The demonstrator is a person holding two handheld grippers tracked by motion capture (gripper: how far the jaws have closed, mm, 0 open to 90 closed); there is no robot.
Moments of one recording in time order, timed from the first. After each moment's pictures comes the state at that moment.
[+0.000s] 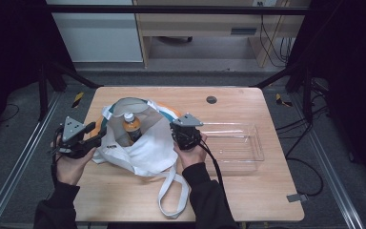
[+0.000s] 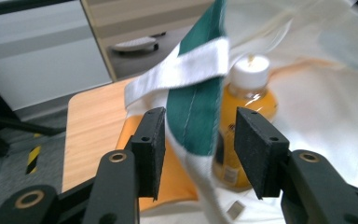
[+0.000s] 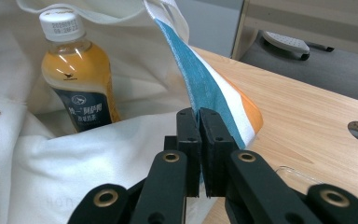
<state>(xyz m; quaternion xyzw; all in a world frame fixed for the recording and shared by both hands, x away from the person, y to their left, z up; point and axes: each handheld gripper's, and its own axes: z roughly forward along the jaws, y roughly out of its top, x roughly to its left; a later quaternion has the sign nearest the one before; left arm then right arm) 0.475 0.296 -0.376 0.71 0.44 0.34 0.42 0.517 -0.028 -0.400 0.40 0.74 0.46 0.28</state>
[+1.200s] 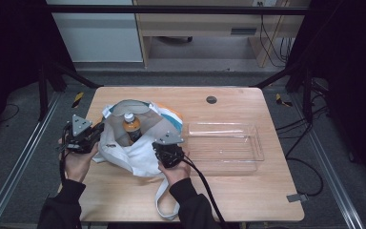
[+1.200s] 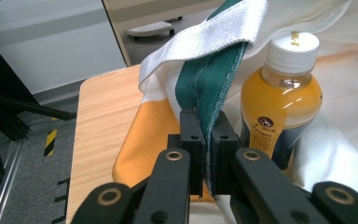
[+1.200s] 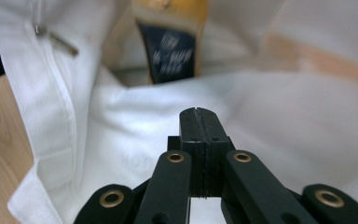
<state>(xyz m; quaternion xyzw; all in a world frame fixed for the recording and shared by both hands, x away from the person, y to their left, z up) 0.493 0.290 -0.388 0.71 0.46 0.36 0.39 0.490 0.020 -0.451 0.37 0.78 0.46 0.20</state>
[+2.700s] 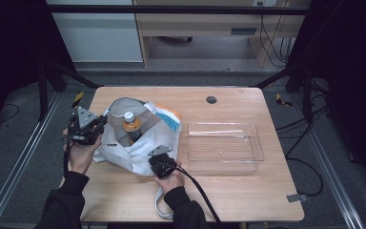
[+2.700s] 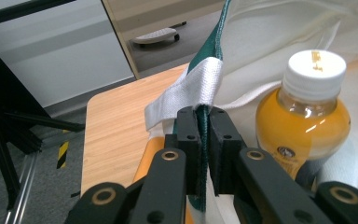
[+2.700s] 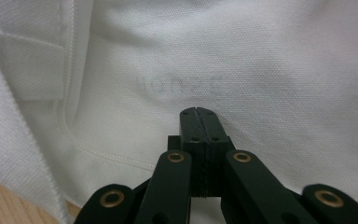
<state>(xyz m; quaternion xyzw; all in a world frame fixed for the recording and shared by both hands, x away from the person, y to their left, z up) 0.518 0.282 -0.381 0.71 0.45 0.38 0.38 0.490 0.041 -0.507 0.37 0.82 0.40 0.16</state>
